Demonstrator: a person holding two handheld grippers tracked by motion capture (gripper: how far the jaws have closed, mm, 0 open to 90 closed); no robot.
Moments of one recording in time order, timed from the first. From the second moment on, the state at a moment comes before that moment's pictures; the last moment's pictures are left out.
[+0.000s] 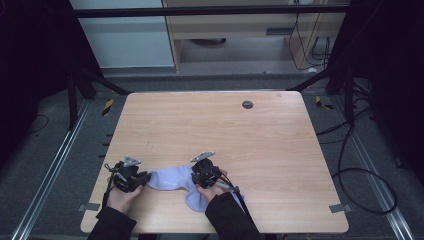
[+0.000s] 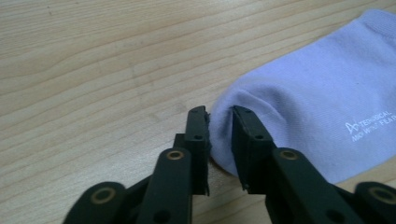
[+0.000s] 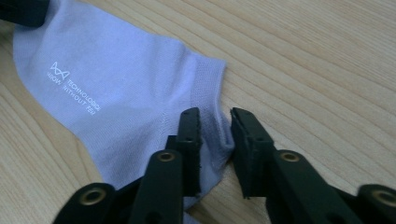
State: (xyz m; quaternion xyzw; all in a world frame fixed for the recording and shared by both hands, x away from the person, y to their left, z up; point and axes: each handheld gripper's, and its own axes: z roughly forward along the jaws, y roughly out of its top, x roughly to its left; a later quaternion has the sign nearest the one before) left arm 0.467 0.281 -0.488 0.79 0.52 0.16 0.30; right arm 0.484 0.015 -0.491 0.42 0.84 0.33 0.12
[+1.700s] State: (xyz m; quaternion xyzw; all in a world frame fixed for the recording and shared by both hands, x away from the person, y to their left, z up) left arm 0.425 0.209 -0.438 0.80 0.44 0.15 0.38; right arm 0.446 -0.077 -0.428 0.43 0.81 0.38 0.14
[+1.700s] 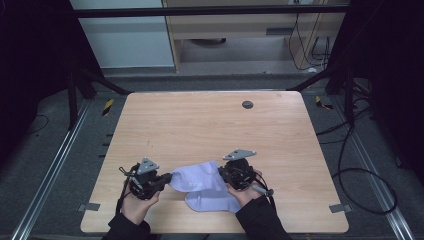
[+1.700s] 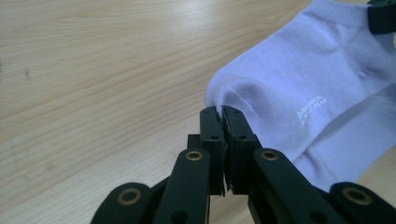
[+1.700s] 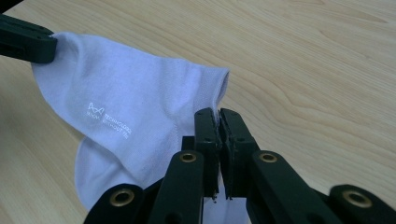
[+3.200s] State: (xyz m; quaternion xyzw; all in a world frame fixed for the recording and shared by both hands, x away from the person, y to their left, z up) left arm 0.410 0.166 -0.470 0.85 0.41 0.09 0.33; right arm 0.410 -0.119 -0.460 0.44 0.83 0.33 0.12
